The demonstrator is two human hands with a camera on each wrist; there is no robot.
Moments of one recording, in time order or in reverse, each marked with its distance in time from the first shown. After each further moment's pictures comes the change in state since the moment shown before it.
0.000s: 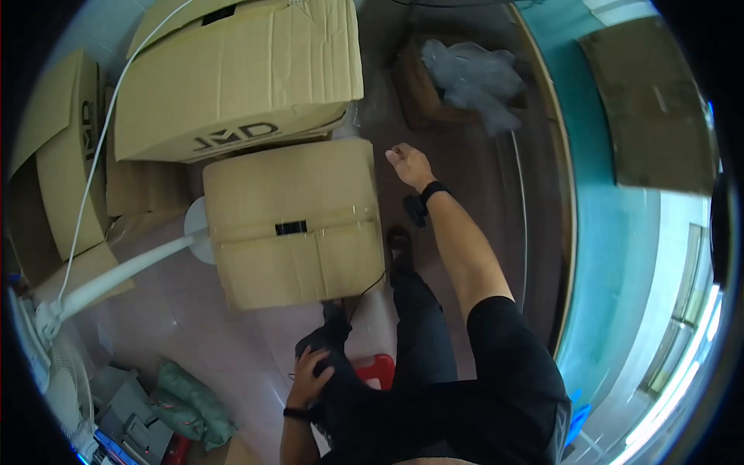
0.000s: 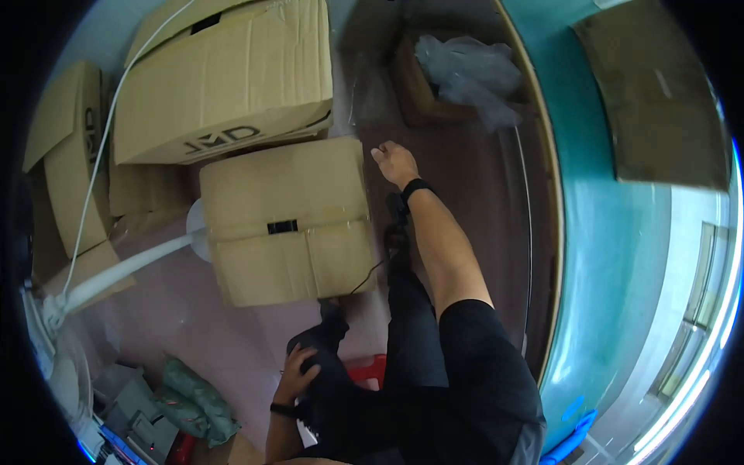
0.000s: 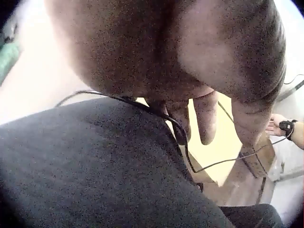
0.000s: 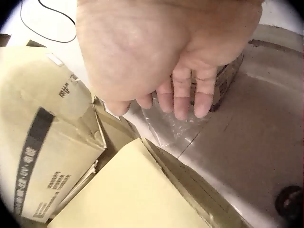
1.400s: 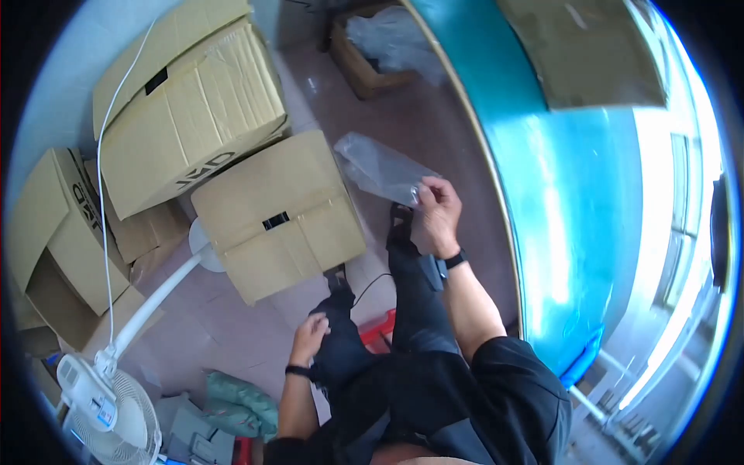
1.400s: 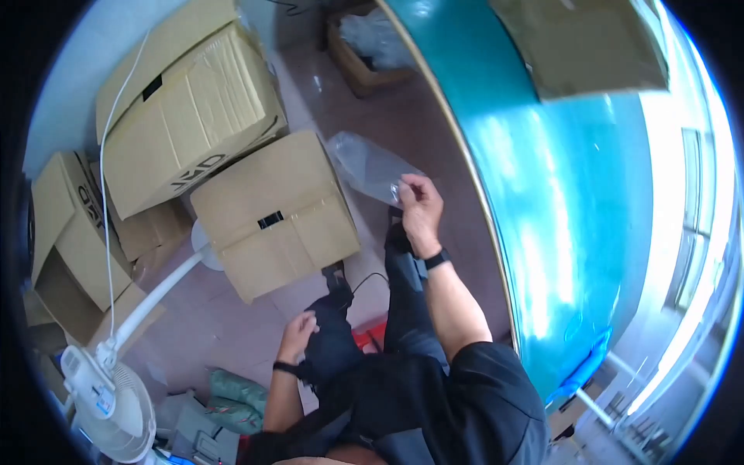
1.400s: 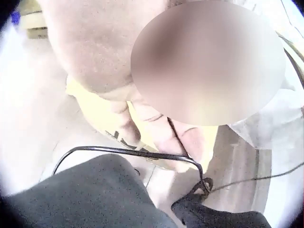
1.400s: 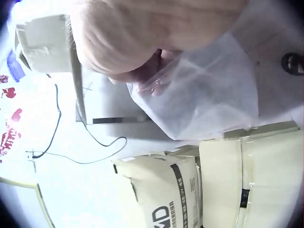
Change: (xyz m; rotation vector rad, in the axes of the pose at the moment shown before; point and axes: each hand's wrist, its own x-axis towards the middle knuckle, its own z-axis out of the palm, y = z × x) left_hand 0.023 0.057 -0.047 -0.167 -0.177 -0.295; right_hand -0.270 -0.016 -0.090 1.087 0.660 0.094
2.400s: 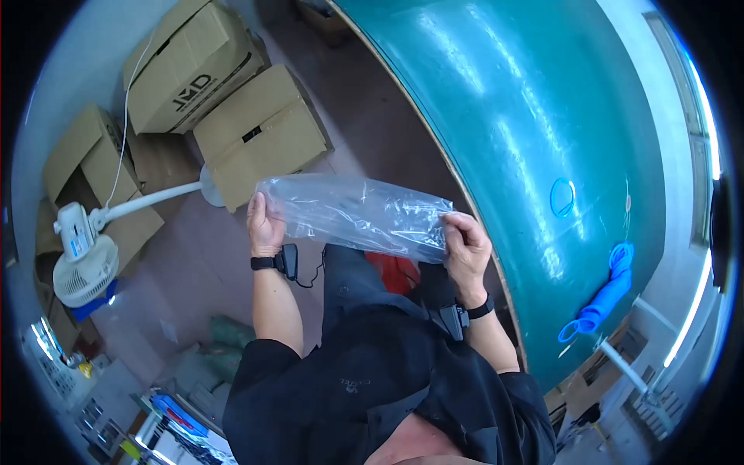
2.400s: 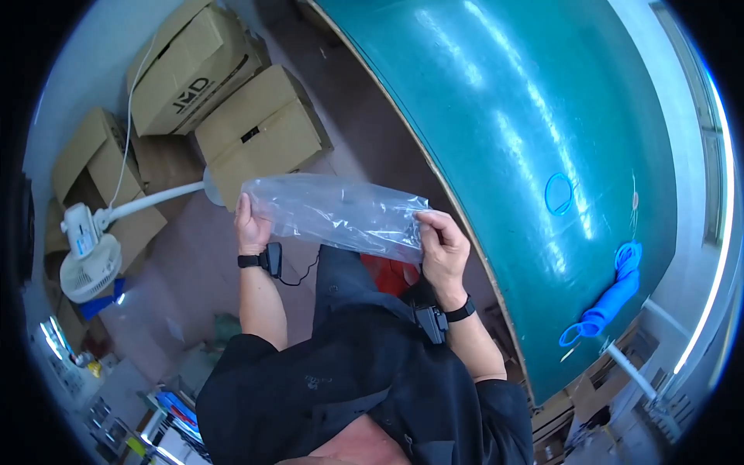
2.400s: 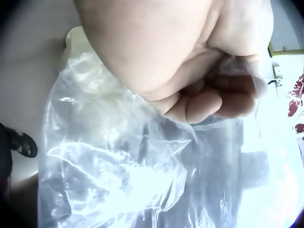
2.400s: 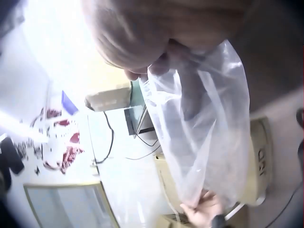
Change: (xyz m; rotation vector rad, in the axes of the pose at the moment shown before) left_hand -0.106 0.025 0.127 -0.875 -0.109 0.705; right_hand -0.366 -0.115 -0.352 -0.047 -0.019 -0.109
